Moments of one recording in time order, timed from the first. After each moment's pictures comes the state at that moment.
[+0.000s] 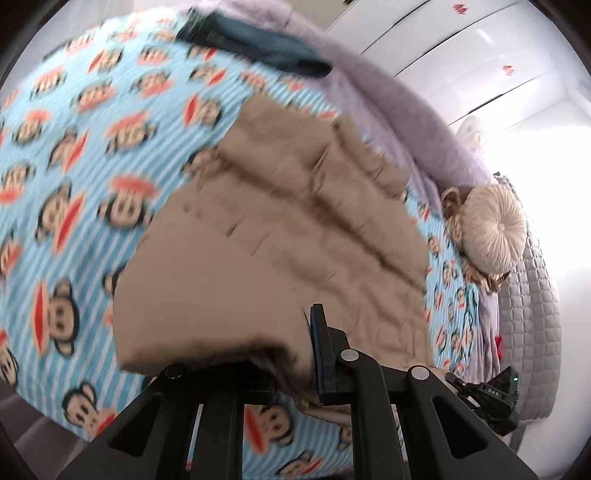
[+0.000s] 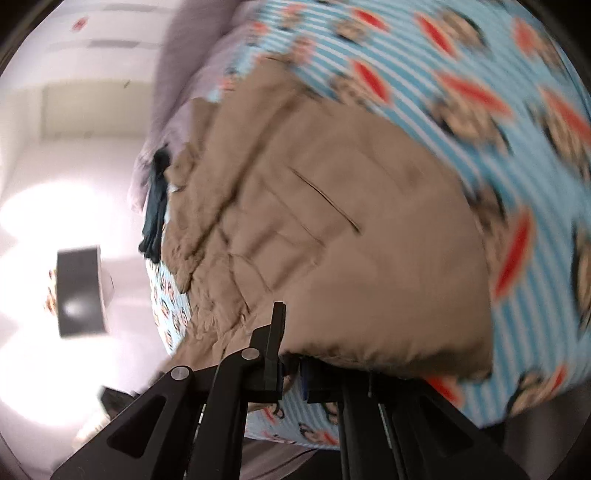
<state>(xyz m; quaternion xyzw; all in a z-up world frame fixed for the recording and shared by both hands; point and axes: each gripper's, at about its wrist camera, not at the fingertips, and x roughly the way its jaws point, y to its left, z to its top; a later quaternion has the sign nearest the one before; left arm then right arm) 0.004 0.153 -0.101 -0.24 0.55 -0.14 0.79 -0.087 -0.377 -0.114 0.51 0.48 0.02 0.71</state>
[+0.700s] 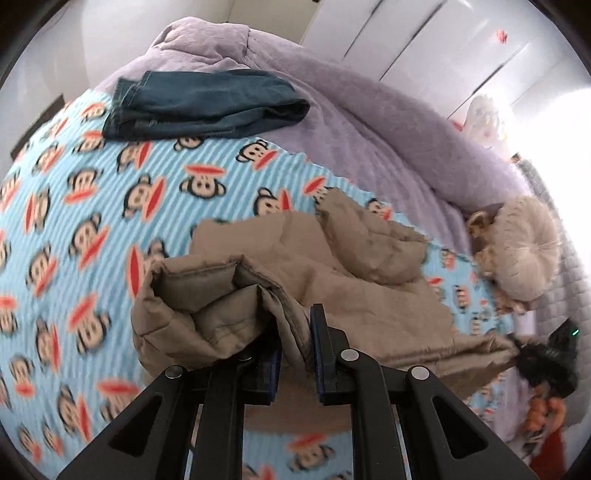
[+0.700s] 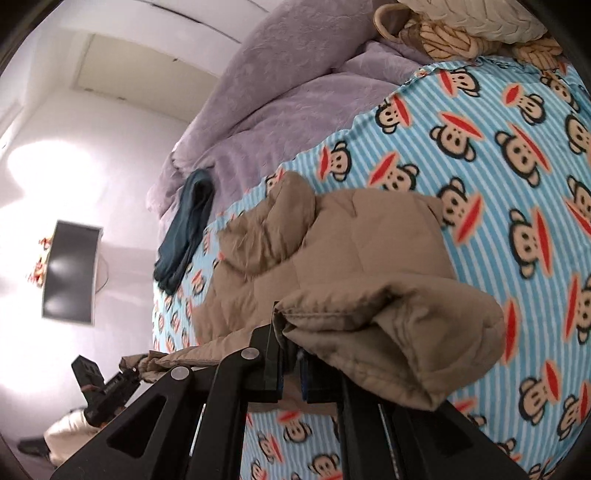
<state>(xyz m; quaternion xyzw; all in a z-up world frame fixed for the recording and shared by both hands) 0.246 0.105 -0.070 -0.12 0.56 -0.12 0.81 0.155 -0.417 -0.020 0.43 0.47 0.04 0.77</state>
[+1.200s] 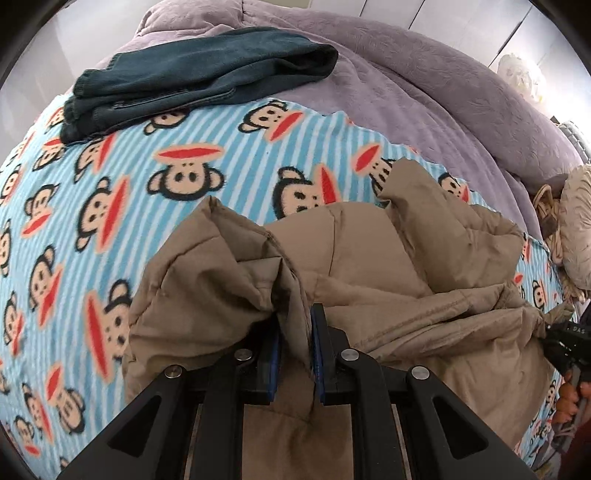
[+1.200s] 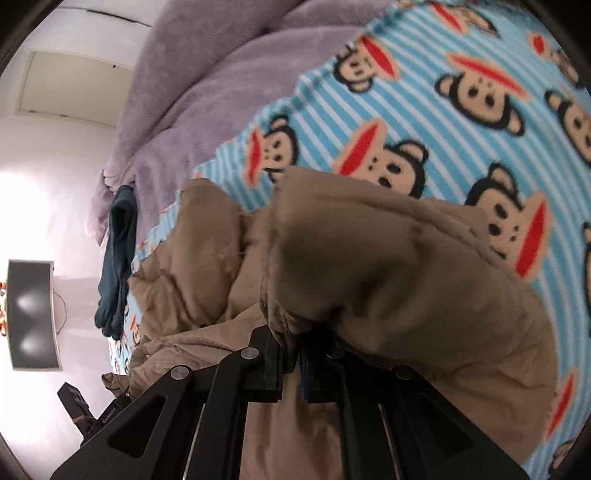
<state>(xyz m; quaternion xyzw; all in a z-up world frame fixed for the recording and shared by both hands) 0.319 0.071 -0.195 -0.05 0.58 -0.09 0.80 0.257 -0.414 -0.154 0.44 0.51 -0.04 0.74</state>
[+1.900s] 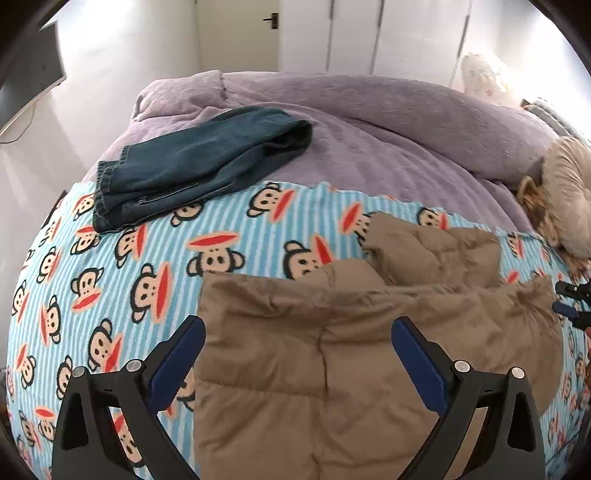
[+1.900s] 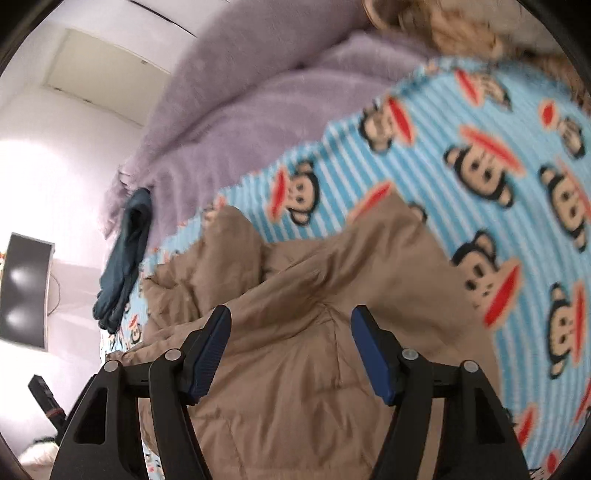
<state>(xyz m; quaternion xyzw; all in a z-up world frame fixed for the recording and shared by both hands) 0.295 0.073 -0.121 0.03 0.49 -0.11 0.87 0.244 -0.418 -0.092 0.37 0.47 -0.02 0.80</state>
